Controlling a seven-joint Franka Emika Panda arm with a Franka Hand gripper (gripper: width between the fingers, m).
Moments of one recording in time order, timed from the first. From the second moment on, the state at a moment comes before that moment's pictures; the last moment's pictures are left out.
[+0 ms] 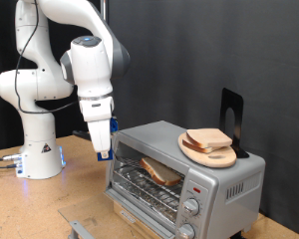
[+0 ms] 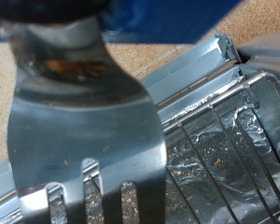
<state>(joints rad) -0.29 -0.26 0.30 -2.60 0.30 2.37 -0.48</state>
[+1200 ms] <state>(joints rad) -0.35 -0.34 0.08 -2.67 0.53 2.32 -0.67</state>
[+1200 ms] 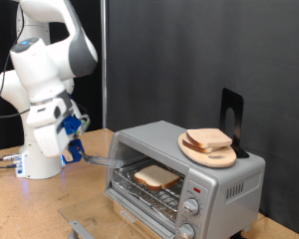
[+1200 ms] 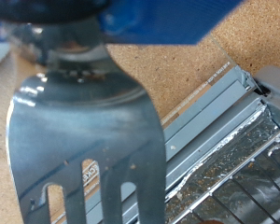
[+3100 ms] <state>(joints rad) -0.22 -0.49 0.11 -2.59 0.86 2.23 -0.71</state>
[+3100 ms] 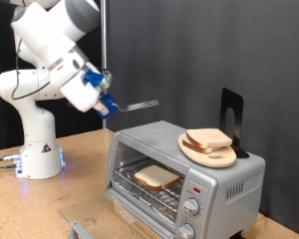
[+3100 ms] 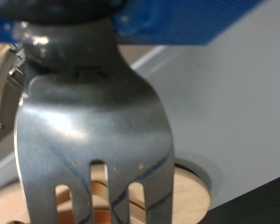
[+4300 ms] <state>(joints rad) -0.15 -0.43 0.51 -2.60 0.87 2.45 -0.46</state>
